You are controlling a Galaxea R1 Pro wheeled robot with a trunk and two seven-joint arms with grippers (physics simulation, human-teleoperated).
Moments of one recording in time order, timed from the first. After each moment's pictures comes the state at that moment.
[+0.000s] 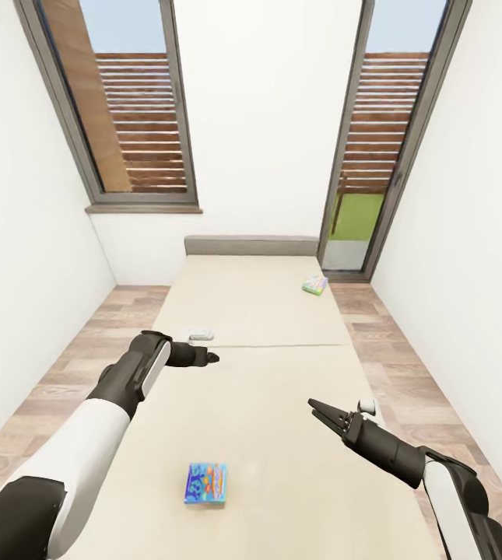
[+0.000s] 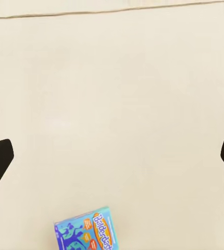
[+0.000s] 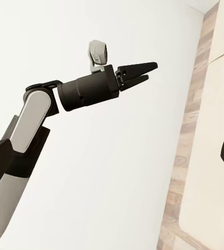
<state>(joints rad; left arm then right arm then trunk) -0.94 -0.02 -0.13 -0.78 0.09 0.86 -0.26 -0.21 -0.01 -0.24 -1.51 -0.63 0.97 0.84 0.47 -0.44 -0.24</state>
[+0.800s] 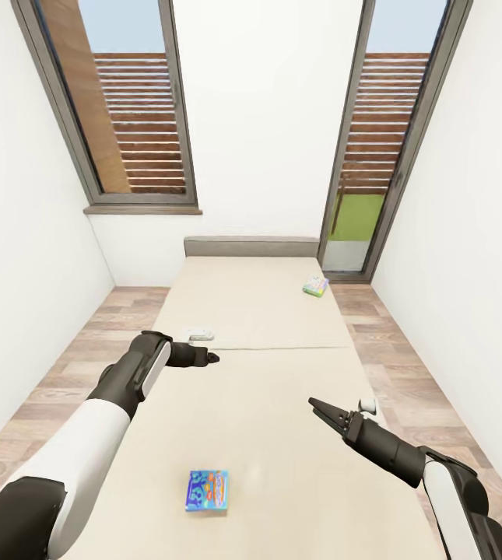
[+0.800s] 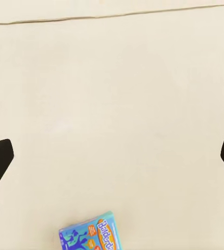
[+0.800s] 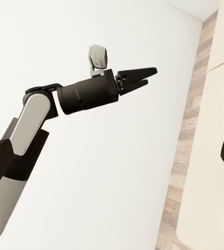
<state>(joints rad) -0.94 -0.02 -0.13 -0.78 0.09 0.86 -0.26 -0.21 -0.01 -0.24 -1.51 -0.63 0.95 0.84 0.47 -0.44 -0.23</state>
